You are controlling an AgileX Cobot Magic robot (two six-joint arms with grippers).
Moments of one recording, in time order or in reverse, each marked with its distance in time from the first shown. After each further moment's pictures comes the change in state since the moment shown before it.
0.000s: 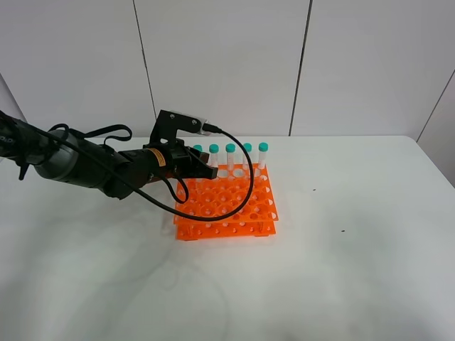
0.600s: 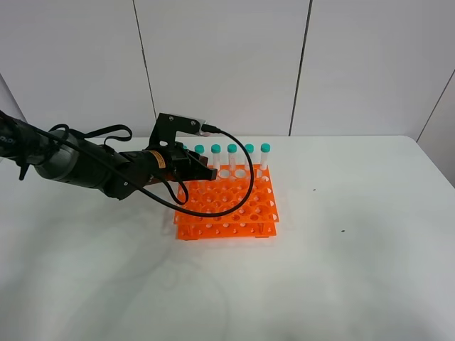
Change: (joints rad) left arm 0.000 0.001 0.000 0.000 0.034 -0.040; right arm 0.000 0.000 0.000 0.000 0.000 0.000
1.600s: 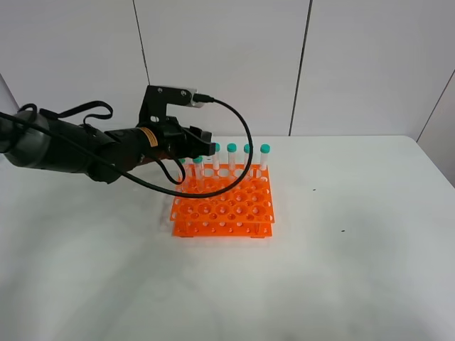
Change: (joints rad) left arm 0.000 -0.156 0.000 0.003 0.013 -0.031; right arm 0.000 0.000 0.000 0.001 0.000 0.000
